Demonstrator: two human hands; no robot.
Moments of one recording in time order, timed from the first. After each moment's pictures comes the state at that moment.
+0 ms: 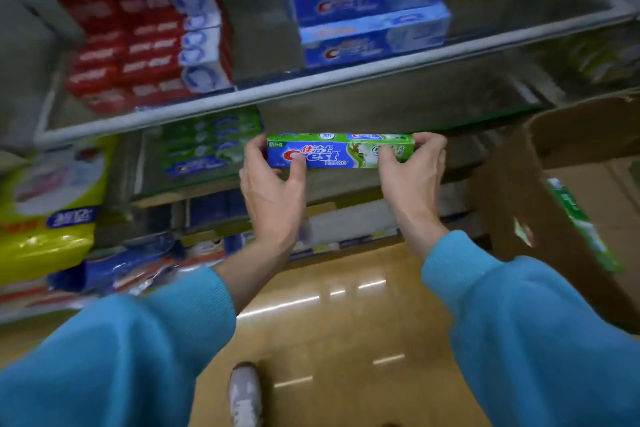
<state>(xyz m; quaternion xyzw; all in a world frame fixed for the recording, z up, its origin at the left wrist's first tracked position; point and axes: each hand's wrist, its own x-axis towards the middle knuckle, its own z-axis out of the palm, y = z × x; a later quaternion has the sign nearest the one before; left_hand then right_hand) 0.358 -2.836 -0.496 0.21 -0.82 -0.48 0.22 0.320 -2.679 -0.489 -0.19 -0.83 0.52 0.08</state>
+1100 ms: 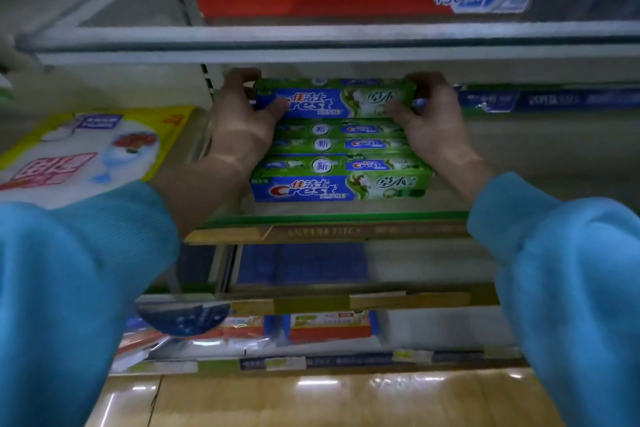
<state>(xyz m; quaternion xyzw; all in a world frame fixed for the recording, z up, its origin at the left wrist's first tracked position) 0.198 -3.144 -0.608 0.19 -0.83 -0.45 0.27 0.124 -2.915 -0.608 0.12 -0.86 0.49 0.08</state>
